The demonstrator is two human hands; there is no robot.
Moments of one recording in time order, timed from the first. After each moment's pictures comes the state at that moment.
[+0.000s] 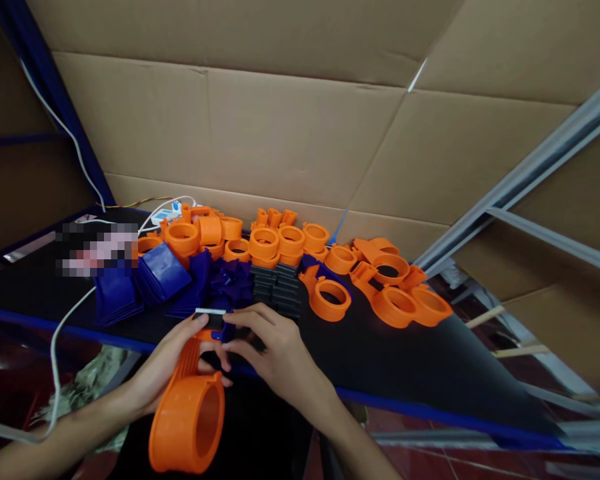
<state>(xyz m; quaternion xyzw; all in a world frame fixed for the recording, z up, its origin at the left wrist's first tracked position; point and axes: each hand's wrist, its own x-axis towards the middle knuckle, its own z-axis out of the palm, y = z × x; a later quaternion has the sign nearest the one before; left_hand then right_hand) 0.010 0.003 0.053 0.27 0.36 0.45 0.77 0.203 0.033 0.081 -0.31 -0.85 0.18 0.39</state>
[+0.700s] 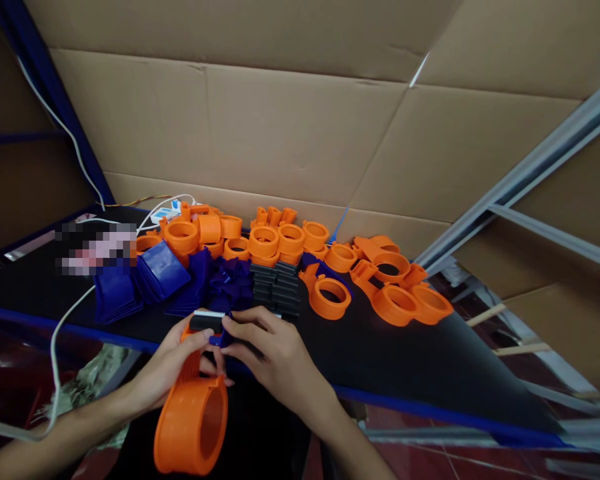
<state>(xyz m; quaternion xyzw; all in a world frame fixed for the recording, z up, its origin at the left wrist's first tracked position) 0.012 0.001 0.036 0.33 0.32 0.48 0.75 0.206 0.024 0.075 -0.30 -0.86 0.15 0.39</state>
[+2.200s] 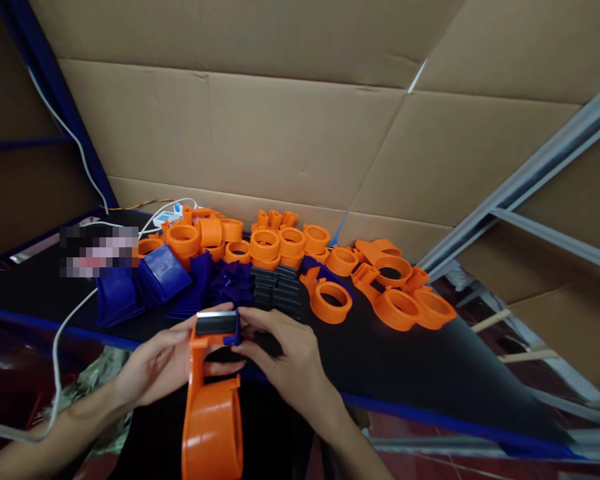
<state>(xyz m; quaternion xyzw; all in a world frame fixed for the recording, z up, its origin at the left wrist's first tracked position) -0.004 0.006 0.054 0.36 0.08 0.45 0.82 0.213 0.022 0.078 -0.34 -0.82 0.14 0.45</state>
